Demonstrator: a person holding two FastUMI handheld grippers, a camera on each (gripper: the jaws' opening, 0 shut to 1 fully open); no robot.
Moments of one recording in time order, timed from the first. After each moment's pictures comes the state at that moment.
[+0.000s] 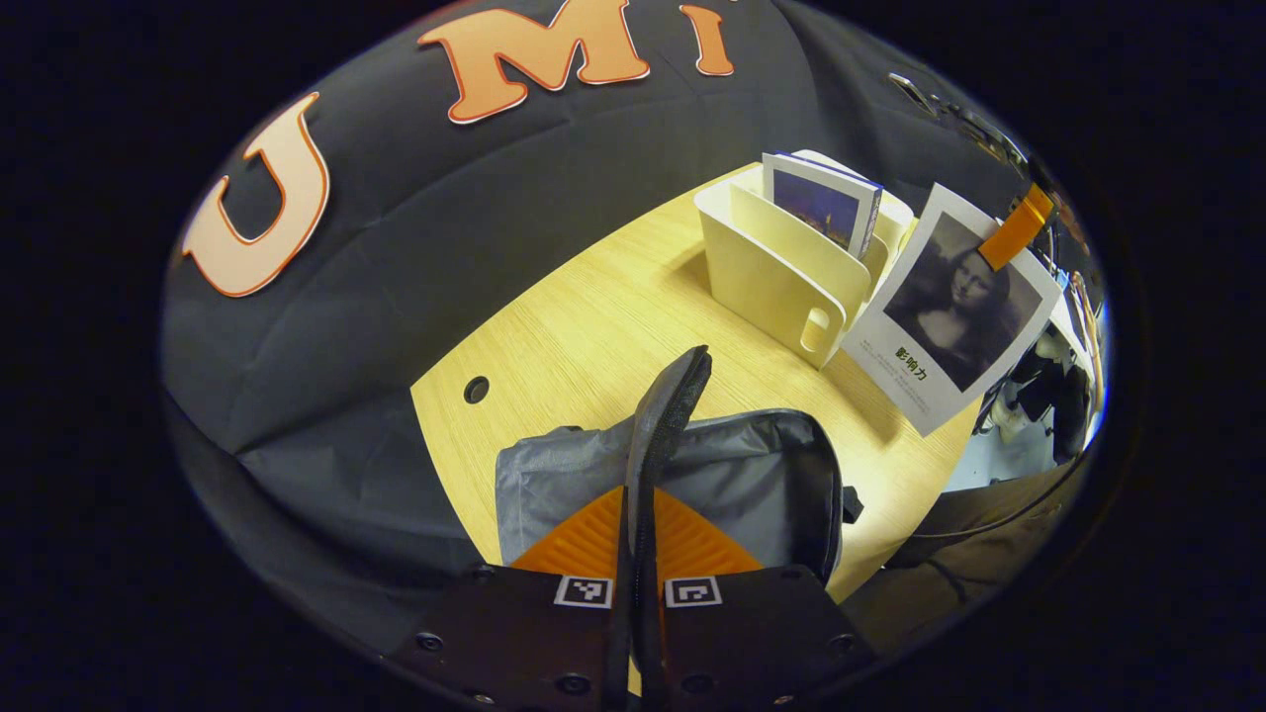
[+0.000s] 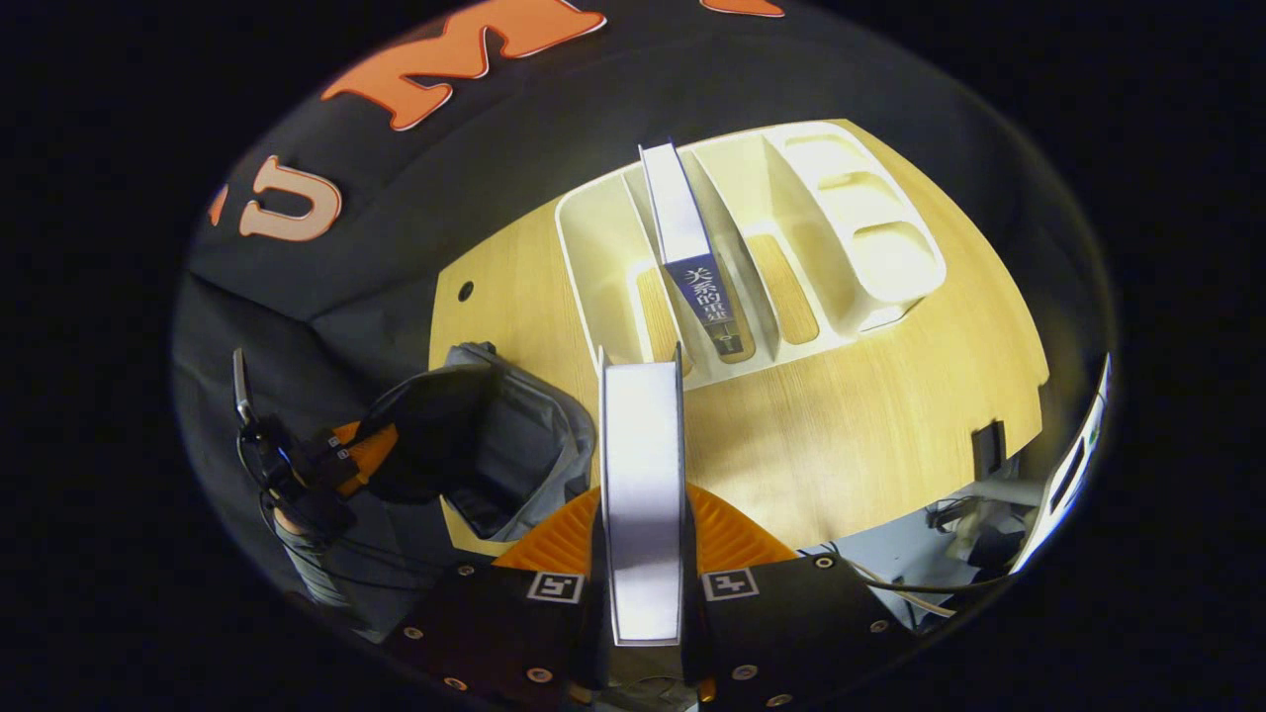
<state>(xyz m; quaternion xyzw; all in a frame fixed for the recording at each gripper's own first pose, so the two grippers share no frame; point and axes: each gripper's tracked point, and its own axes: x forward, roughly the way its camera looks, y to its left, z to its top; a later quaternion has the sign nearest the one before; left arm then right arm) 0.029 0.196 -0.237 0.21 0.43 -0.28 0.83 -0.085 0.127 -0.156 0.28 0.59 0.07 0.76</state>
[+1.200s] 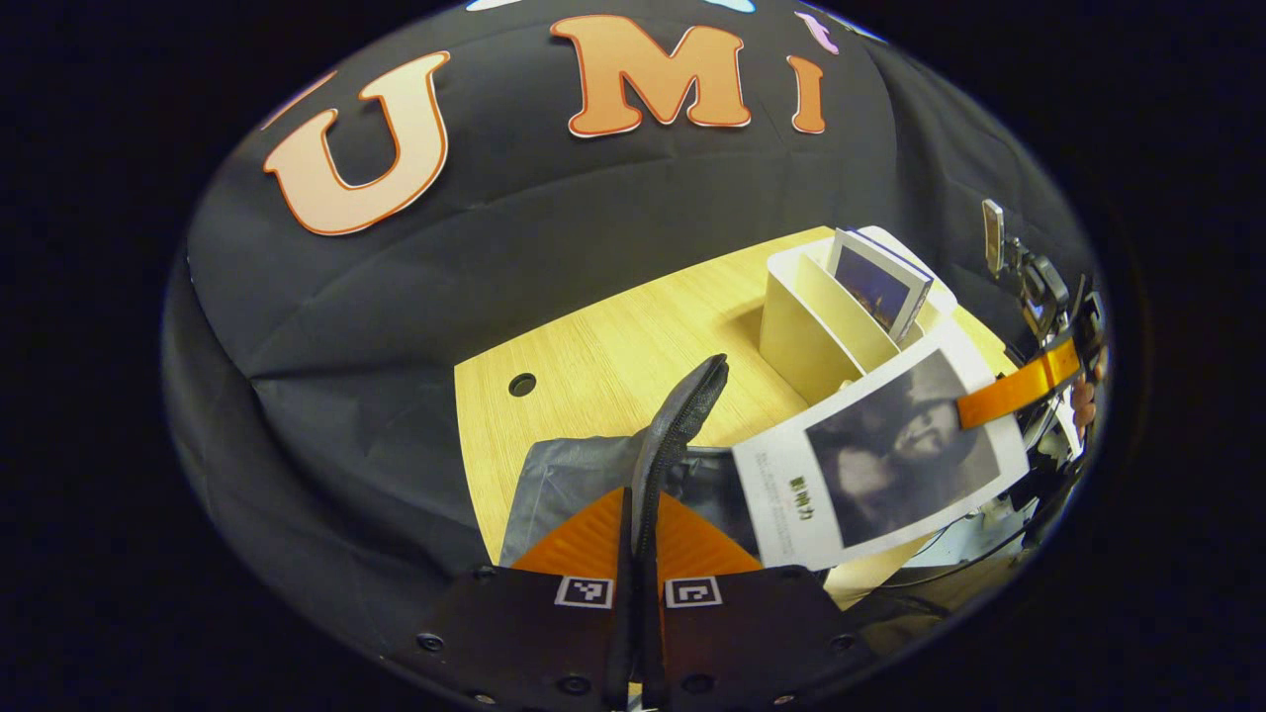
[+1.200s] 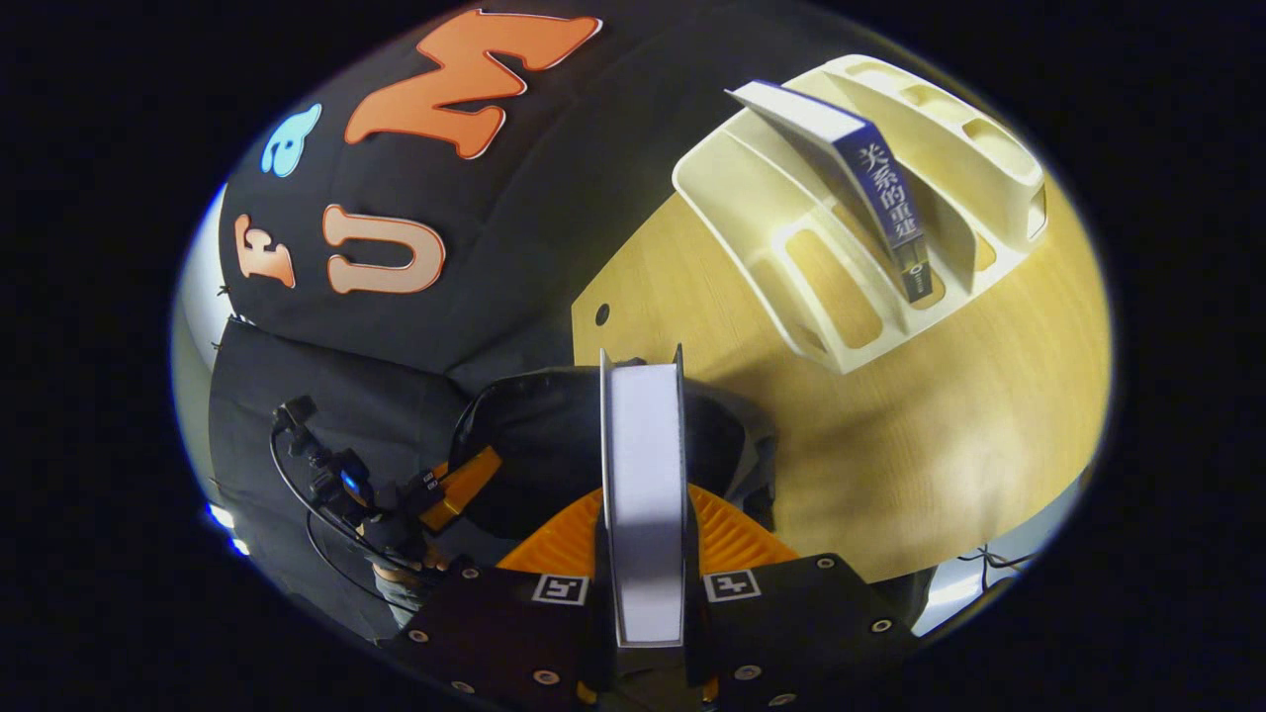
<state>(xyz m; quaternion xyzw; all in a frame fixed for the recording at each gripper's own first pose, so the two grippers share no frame) 0.033 0.227 -0.198 0.11 0.41 -0.20 0.88 -0.066 0.278 -0.160 0.47 0.49 0.19 0.71</state>
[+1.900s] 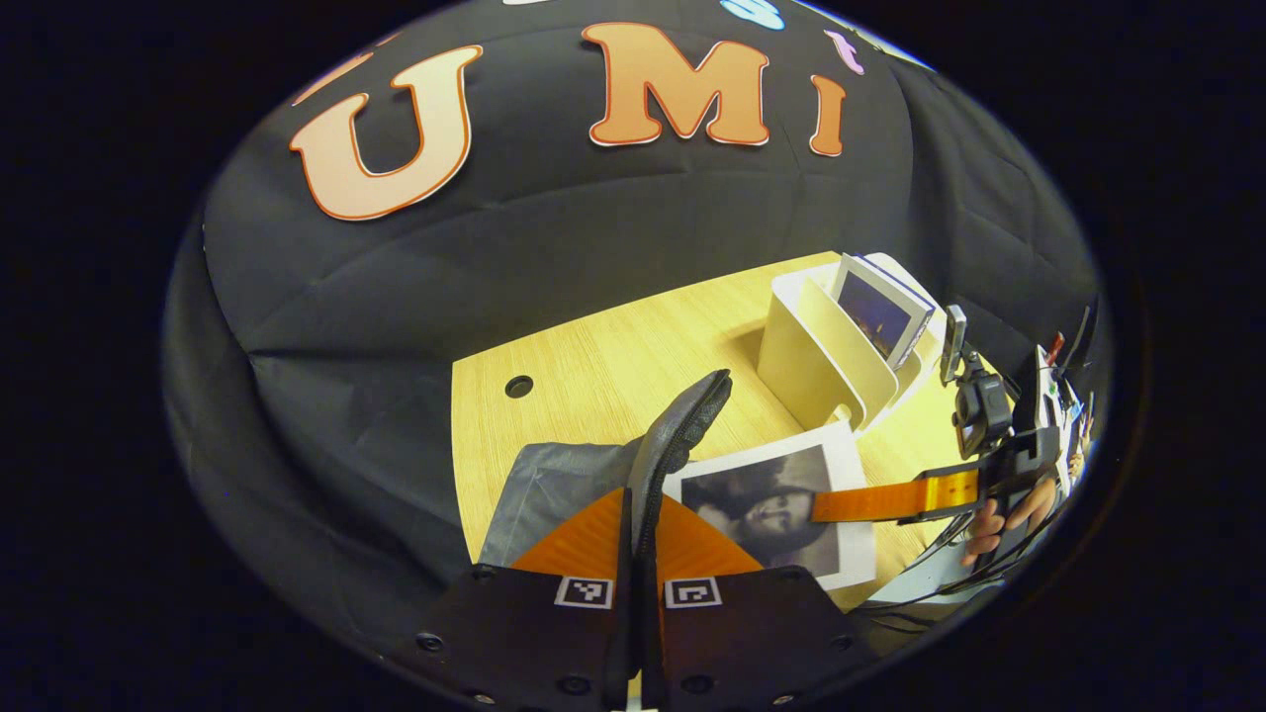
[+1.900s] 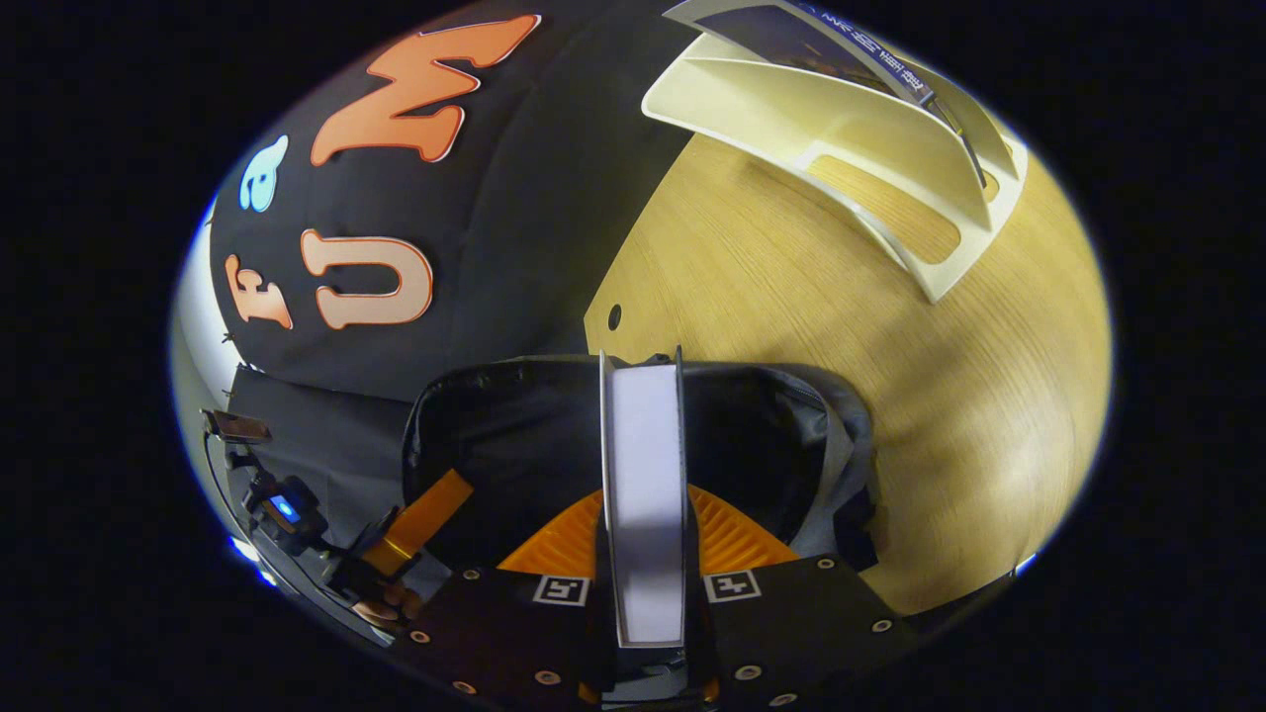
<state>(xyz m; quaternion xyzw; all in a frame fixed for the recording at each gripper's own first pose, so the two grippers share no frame) 0.037 0.215 -0.198 0.07 0.40 -0.19 0.90 -0.040 0.378 -0.218 0.55 0.44 0.17 0.69</state>
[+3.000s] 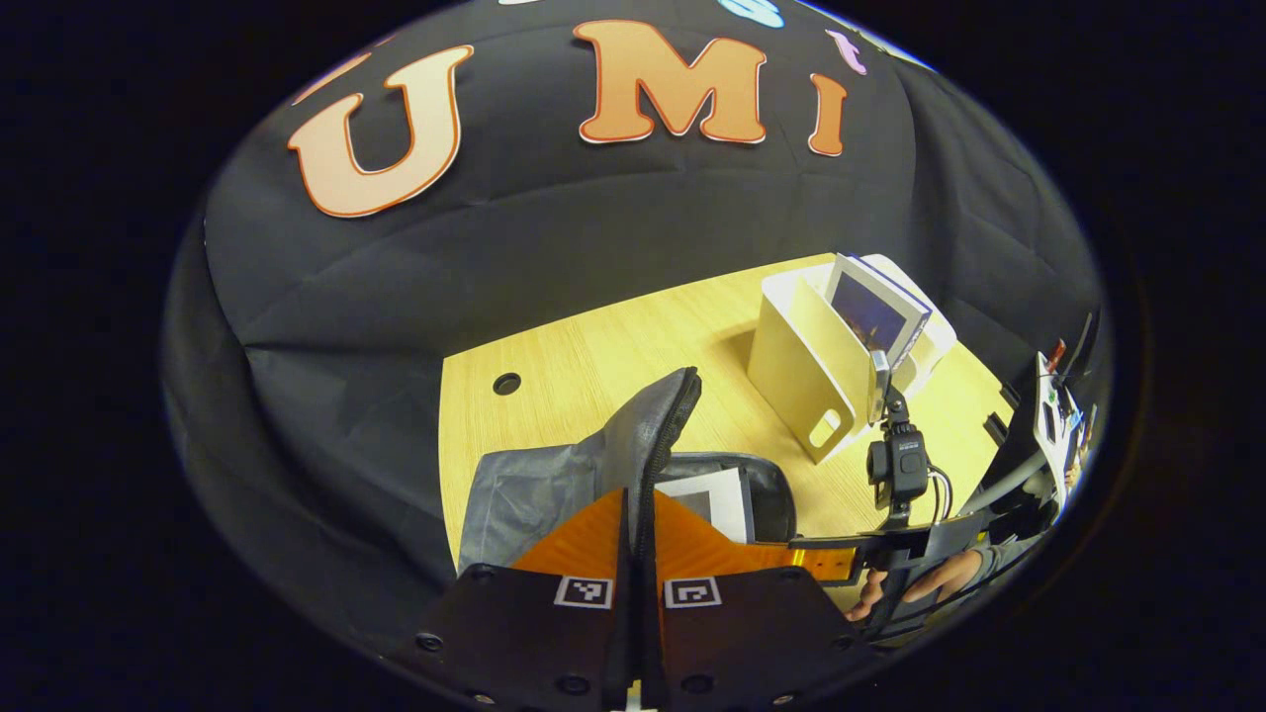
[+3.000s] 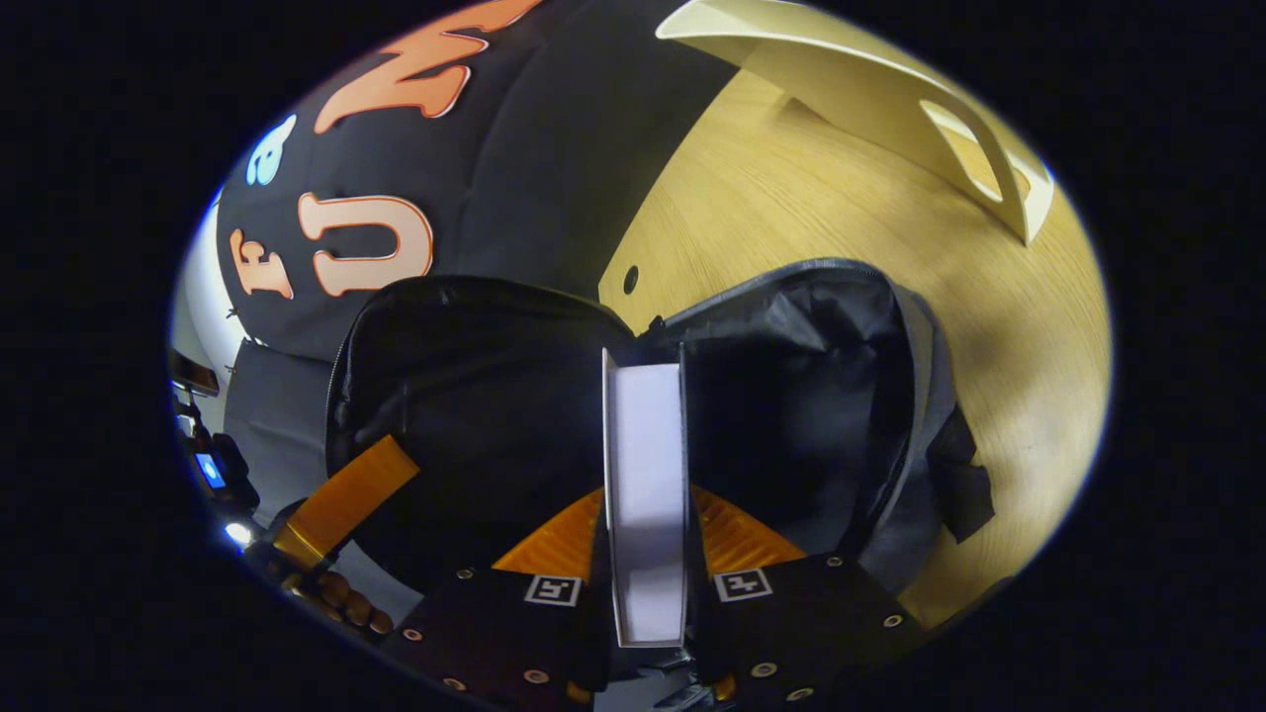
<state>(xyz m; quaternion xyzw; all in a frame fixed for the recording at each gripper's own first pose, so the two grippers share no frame) 0.033 0.198 -0.203 0.06 0.40 -0.18 0.90 -0.027 0.443 -0.244 0.54 0.45 0.21 0.68</state>
